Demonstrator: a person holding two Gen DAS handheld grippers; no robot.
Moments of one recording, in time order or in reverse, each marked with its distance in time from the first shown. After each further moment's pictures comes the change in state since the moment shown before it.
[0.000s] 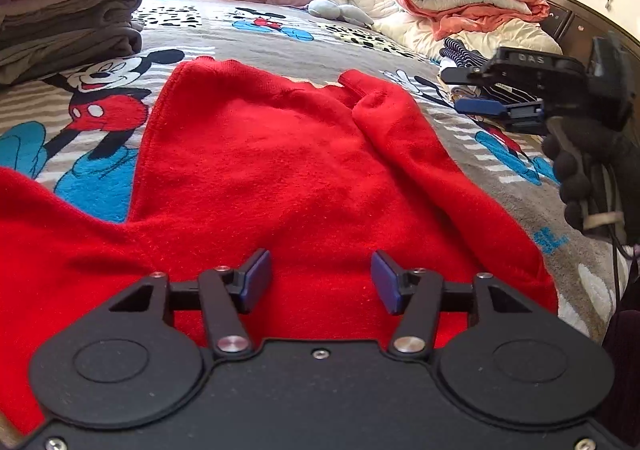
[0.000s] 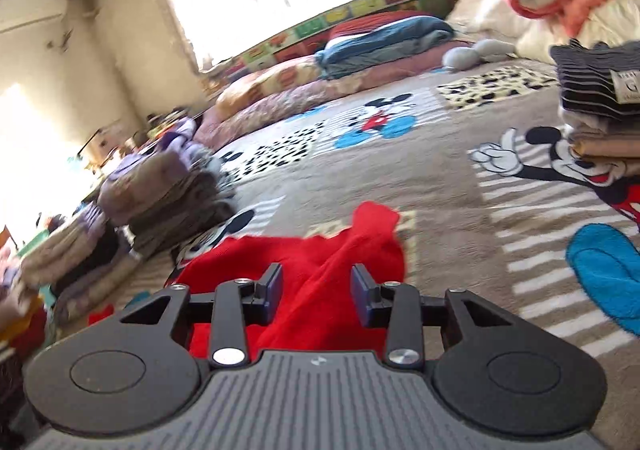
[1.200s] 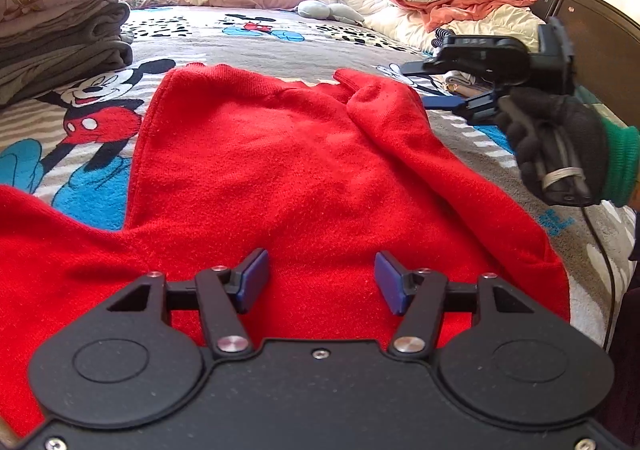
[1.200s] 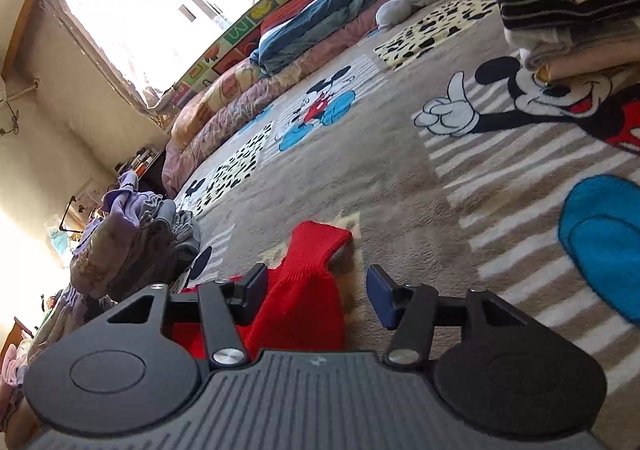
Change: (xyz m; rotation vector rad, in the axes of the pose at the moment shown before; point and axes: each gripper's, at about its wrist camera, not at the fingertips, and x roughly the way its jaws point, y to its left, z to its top) left arm 0.004 -0.004 -0.003 0.063 -0.007 0.011; right arm 0.058 -0.052 0.008 0.232 0.031 0.011
